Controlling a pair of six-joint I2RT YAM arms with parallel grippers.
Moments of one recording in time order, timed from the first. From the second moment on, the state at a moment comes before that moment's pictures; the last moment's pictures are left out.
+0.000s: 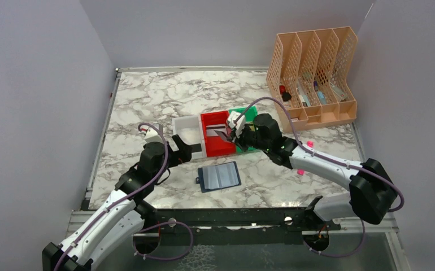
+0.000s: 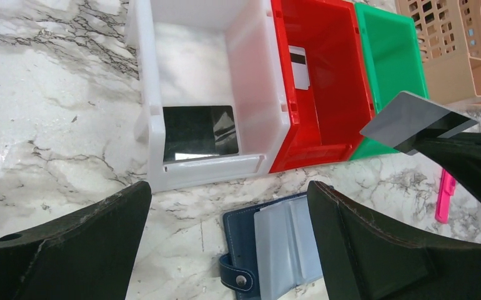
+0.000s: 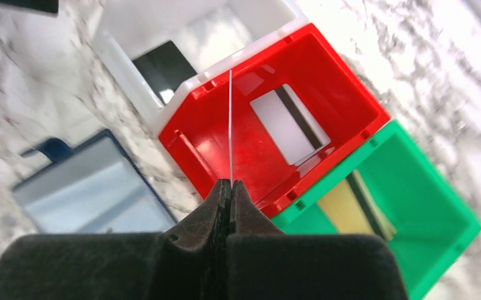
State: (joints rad) left arm -0.57 0.61 0.46 -0.32 -0.25 -0.68; right arm 0.76 1.34 0.80 0.13 -0.25 -0.21
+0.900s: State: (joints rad) left arm -0.57 0.57 0.45 -0.37 -0.31 -0.71; right arm 0.91 1.75 1.14 0.07 0.19 -0.86
